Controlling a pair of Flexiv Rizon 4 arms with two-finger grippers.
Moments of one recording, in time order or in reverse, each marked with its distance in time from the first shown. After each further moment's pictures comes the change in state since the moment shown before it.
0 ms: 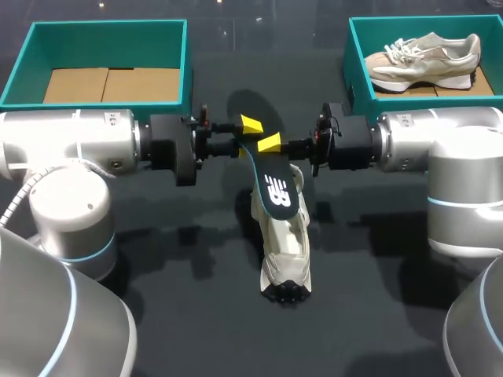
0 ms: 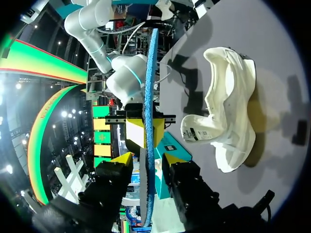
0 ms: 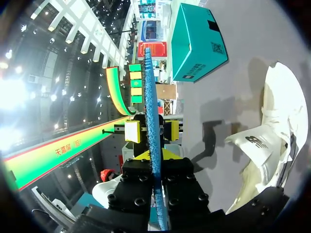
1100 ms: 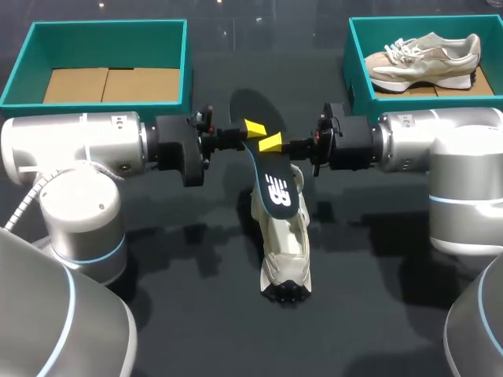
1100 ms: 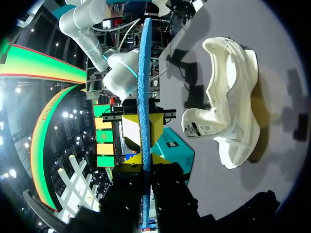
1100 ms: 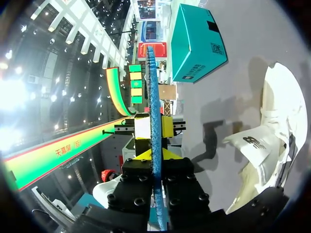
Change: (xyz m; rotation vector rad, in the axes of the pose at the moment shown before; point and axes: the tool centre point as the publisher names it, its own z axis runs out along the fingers) left arm 0.001 0.006 0.010 -0.029 -0.014 0.036; right arm -0.001 0.001 -0.002 -0.004 0.001 0.003
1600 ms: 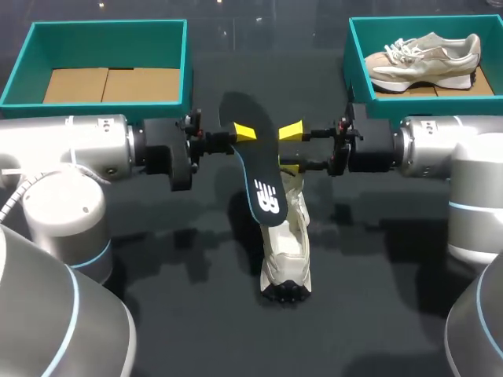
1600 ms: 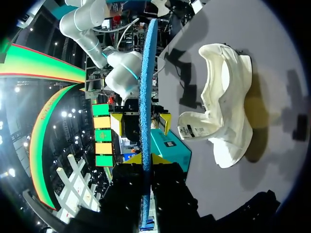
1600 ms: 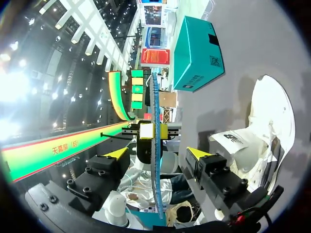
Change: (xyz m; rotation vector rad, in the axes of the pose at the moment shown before) left arm 0.000 -0.009 -0.021 0.002 0.010 -0.022; right arm 0.000 0.000 -0.032 -0.068 -0.007 -0.062
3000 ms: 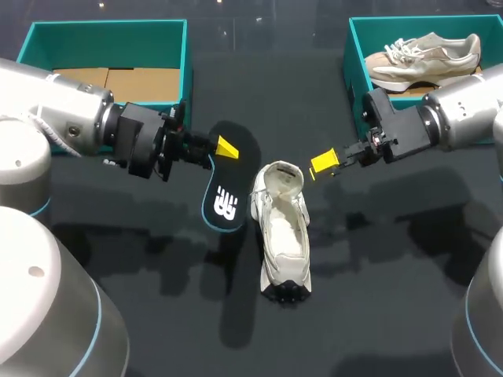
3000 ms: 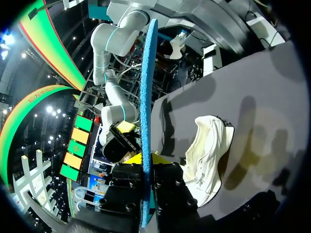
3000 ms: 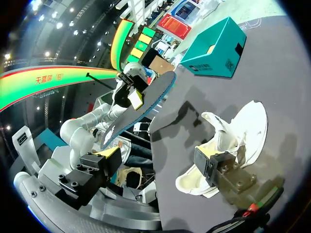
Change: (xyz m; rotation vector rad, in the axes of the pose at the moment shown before) left arm -0.014 -0.055 -0.040 0.326 0.175 -0.306; right arm -0.008 -0.042 -0.056 0.340 -0.156 -0.467
